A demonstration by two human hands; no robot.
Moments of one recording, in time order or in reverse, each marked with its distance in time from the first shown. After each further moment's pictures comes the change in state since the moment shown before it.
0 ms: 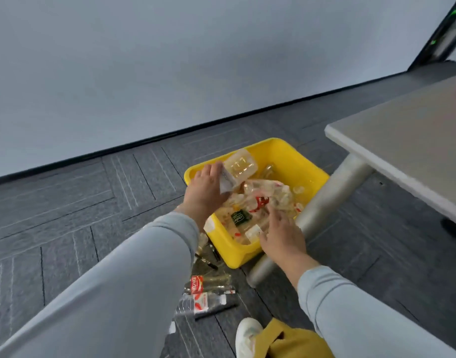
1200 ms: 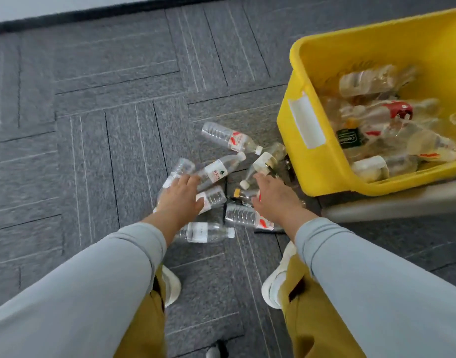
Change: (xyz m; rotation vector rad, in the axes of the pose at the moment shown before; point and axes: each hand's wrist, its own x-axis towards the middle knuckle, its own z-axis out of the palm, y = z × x) left_hand -0.165 -0.276 0.132 0.156 -0.438 -0.481; right_hand 0.045 -0.146 0.234 -0.048 -0.499 -0.414
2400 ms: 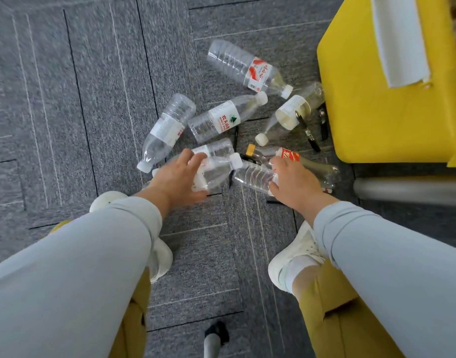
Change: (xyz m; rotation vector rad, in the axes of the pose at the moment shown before) left_hand 0.047 -0.053 0.122 0.046 -0.135 0.148; right_hand 0.065 0.049 0.123 -0.092 -0.094 -0.059
